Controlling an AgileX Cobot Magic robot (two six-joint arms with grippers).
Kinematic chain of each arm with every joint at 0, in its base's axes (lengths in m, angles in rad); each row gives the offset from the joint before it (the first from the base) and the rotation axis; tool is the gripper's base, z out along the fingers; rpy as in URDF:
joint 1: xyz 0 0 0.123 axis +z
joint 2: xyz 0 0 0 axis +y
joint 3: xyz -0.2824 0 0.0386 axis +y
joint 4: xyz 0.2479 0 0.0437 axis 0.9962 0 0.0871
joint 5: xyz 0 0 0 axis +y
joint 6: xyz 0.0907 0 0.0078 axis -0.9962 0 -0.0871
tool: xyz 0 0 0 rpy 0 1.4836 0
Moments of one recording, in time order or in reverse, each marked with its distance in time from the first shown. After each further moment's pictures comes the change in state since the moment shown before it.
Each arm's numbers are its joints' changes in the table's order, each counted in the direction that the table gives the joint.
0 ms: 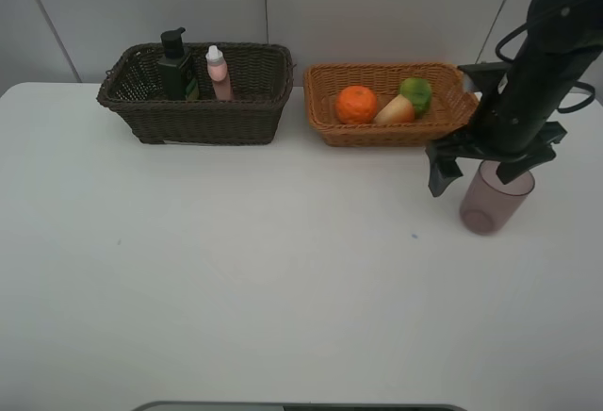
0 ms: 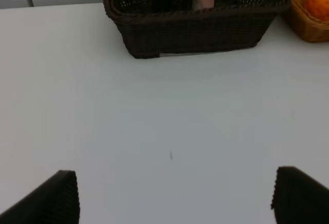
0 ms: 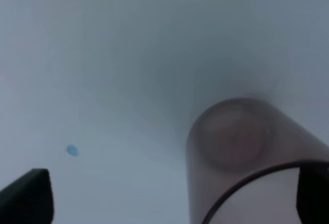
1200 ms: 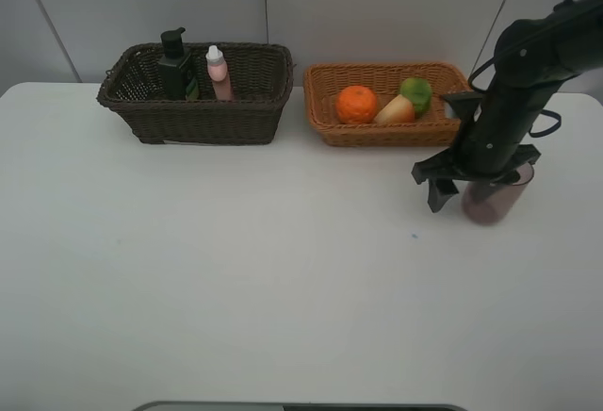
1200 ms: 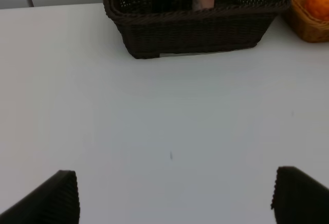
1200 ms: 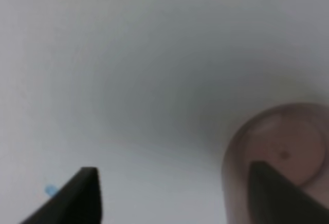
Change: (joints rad) left arm 0.000 0.000 0.000 0.000 0.000 0.000; right arm 0.000 0.128 0.000 -0.004 -0.089 -0.001
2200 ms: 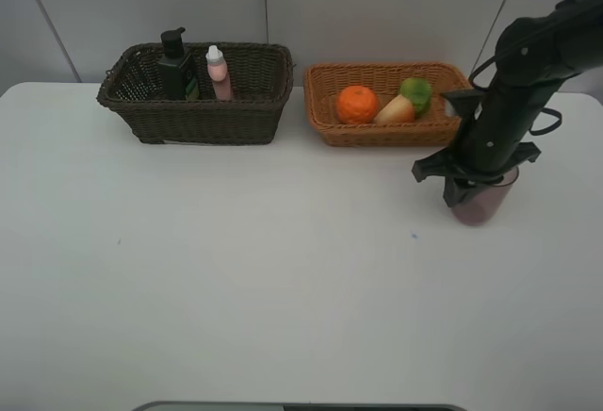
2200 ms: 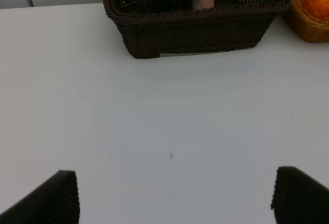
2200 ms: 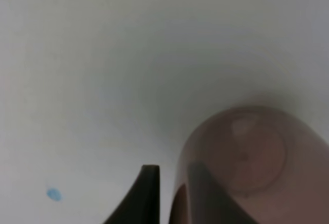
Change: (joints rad) left arm 0.000 0.000 0.000 0.000 0.000 0.000; right arm 0.000 -0.013 0.000 -0.002 -0.008 -0.001
